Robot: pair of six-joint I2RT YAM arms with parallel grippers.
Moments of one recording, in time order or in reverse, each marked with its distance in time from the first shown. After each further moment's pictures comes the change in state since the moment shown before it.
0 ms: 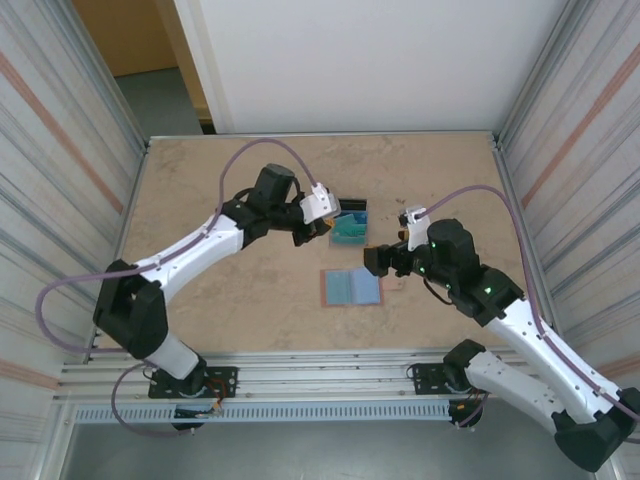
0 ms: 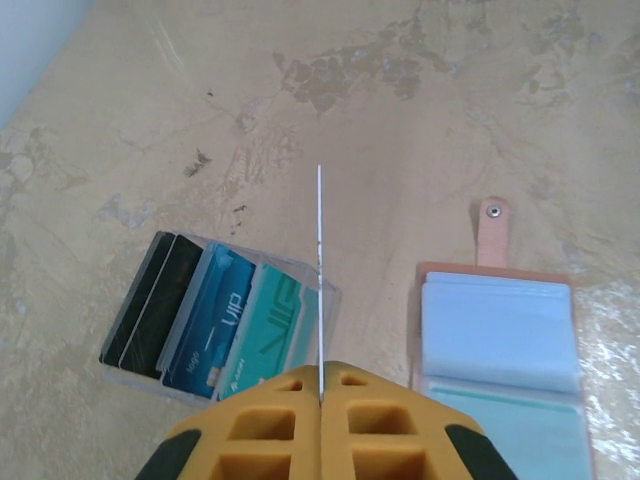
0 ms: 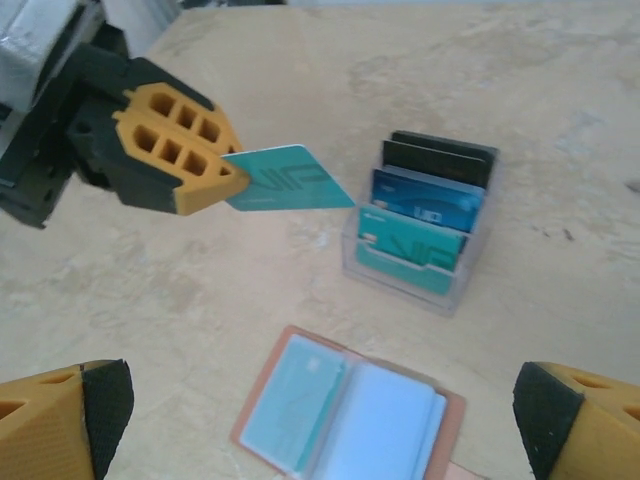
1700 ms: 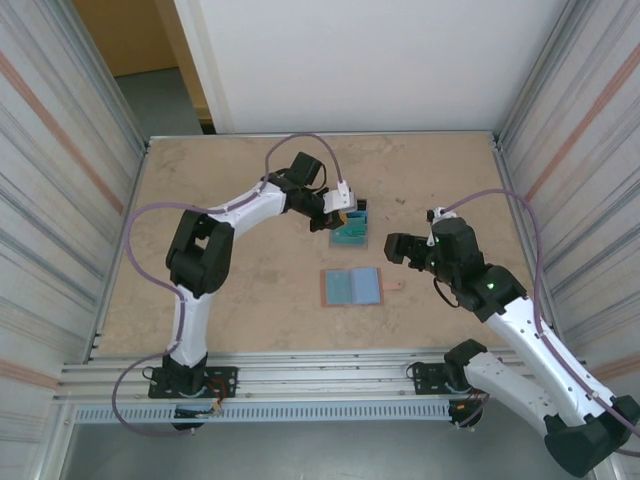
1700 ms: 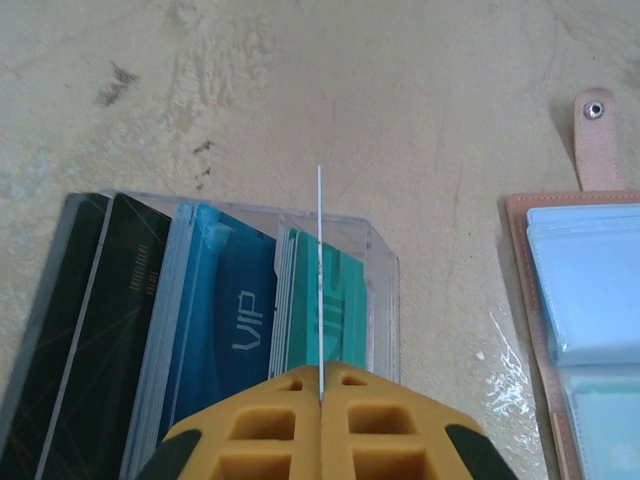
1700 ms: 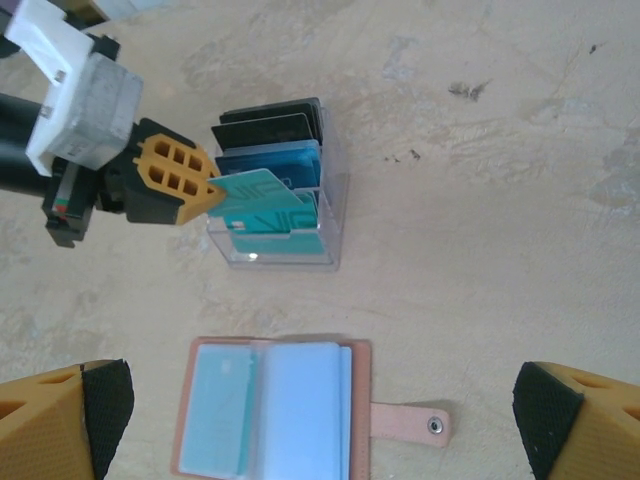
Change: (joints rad) left arm 0.057 0.503 0.393 -0.202 0.120 0.231; right arm -0.090 -0.005 0.000 -0.134 0.145 0.210
